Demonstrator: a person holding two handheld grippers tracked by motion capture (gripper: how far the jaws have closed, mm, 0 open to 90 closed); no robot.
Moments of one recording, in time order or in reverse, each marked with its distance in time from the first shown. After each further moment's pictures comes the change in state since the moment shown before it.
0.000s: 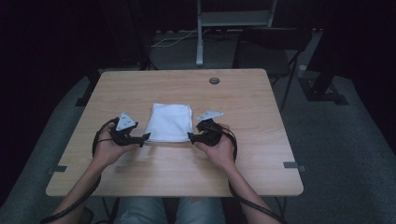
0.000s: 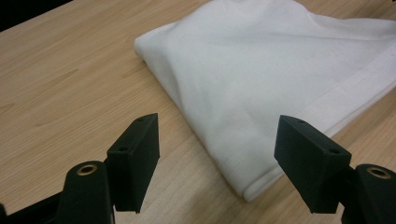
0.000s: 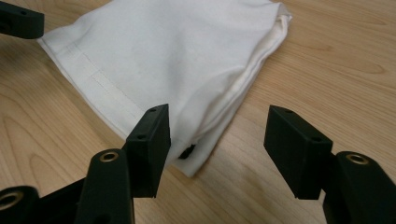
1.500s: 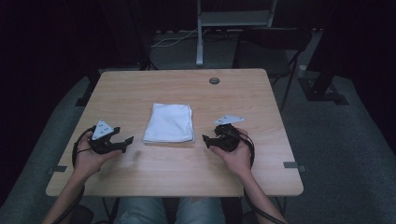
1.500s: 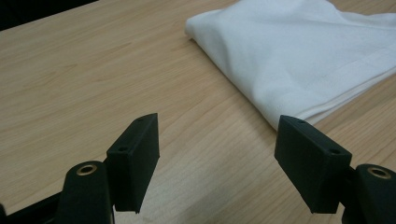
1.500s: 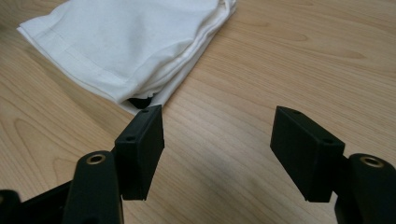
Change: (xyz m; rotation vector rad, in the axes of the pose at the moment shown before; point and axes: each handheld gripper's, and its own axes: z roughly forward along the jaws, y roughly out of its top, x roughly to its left) left arm 0.023 -0.041 -0.038 -0.060 0.064 -0.094; right arm -0.022 -0.027 -0.040 -0.026 -0.067 0.043
